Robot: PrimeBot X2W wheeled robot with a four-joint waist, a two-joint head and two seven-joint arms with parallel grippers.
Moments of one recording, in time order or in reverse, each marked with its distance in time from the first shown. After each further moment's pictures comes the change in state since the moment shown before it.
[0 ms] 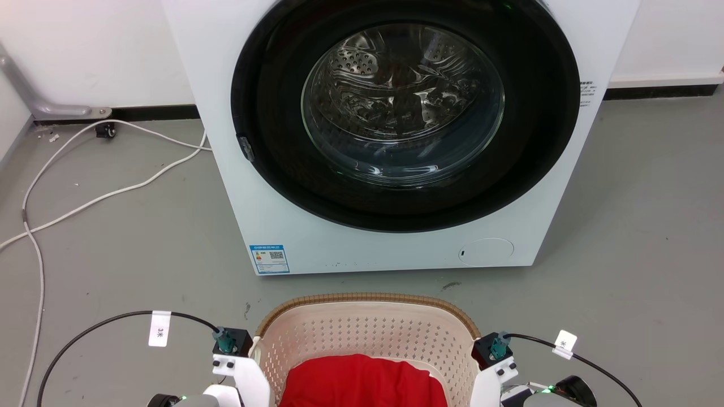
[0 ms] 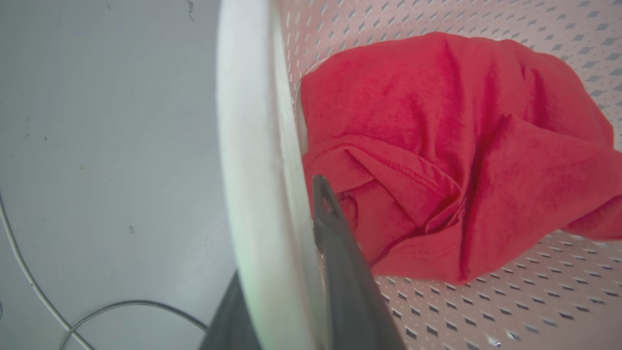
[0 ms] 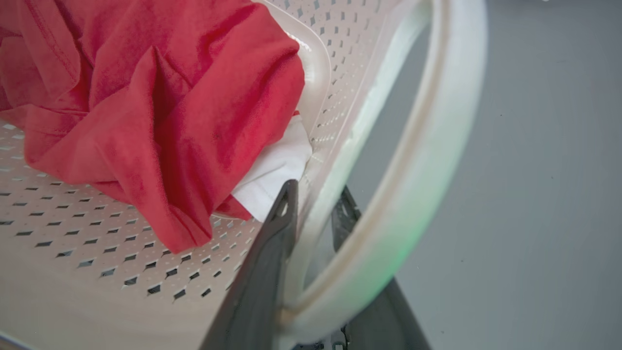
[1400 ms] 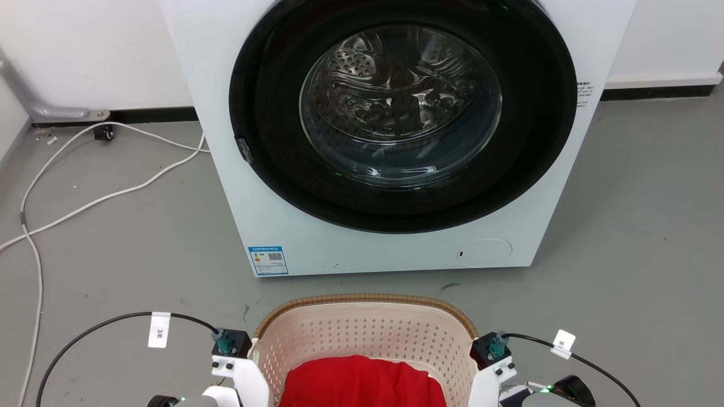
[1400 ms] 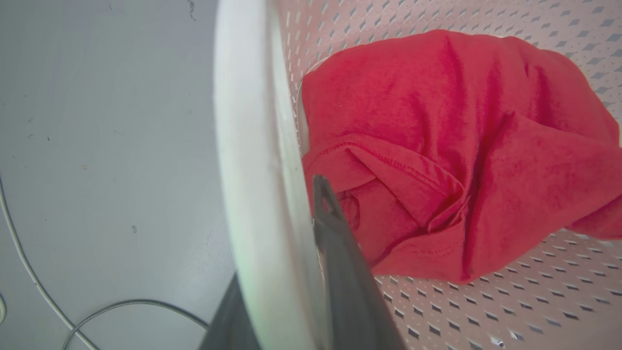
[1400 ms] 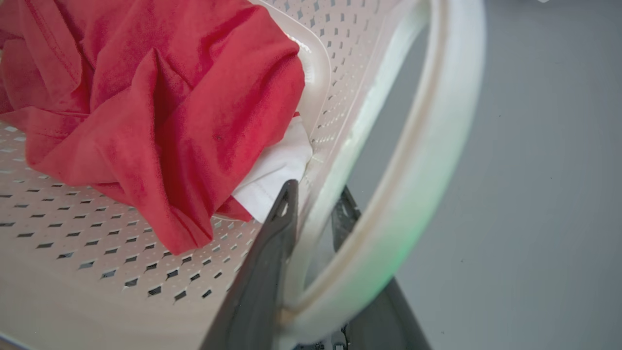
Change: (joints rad) left arm 0.011 0.000 0.053 -0.002 0.057 0.000 0.011; right arm 0.002 0.005 -0.029 -0.003 -0.027 0.000 0.004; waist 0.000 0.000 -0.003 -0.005
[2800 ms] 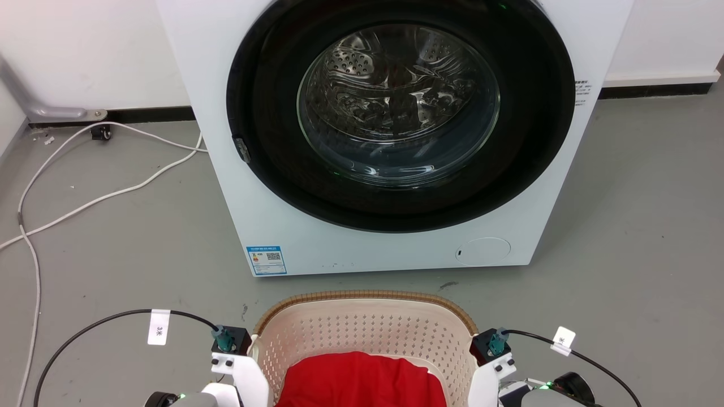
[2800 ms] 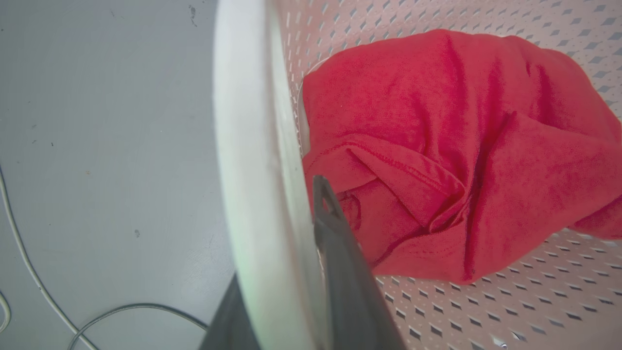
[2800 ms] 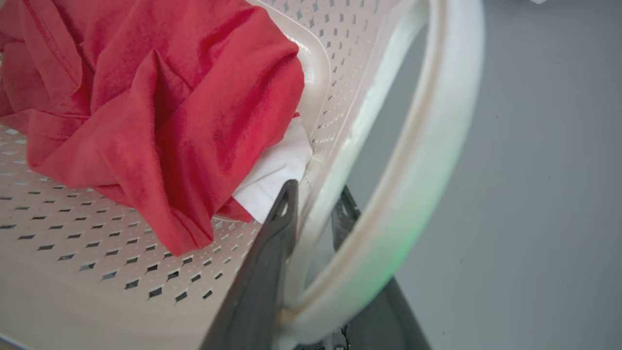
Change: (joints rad) left arm 0.009 0.001 0.086 -0.013 0.085 0.000 0.013; right arm 0.002 0.003 -0.069 -0.006 -0.061 0.000 0.010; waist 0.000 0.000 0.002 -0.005
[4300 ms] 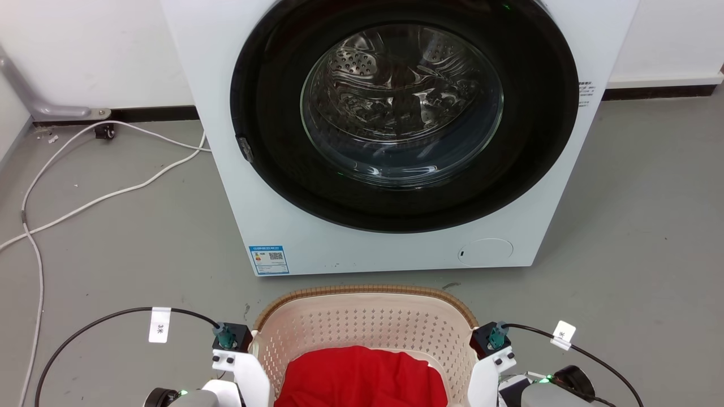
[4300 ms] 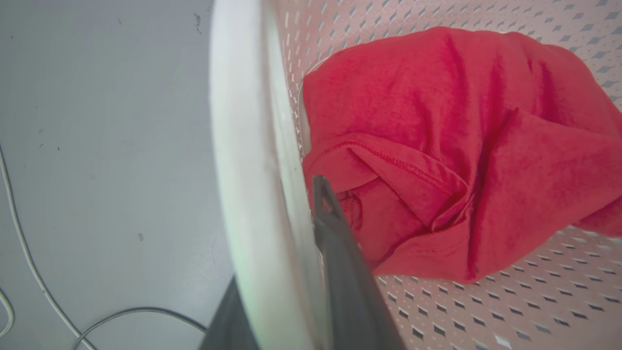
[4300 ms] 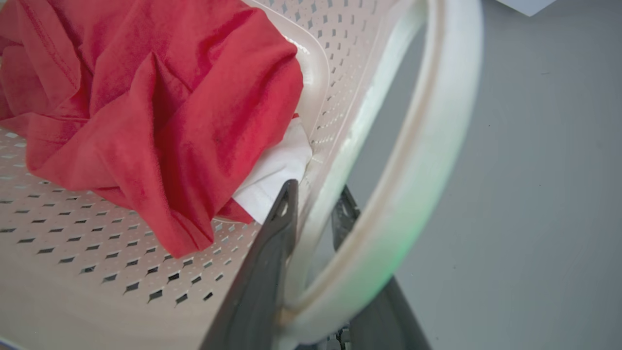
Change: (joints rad) left arm 0.019 -0.007 0.134 -0.022 0.137 0.000 0.018; right arm 0.001 0.002 -0.108 -0.013 -0.111 0.000 0.018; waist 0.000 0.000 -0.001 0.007
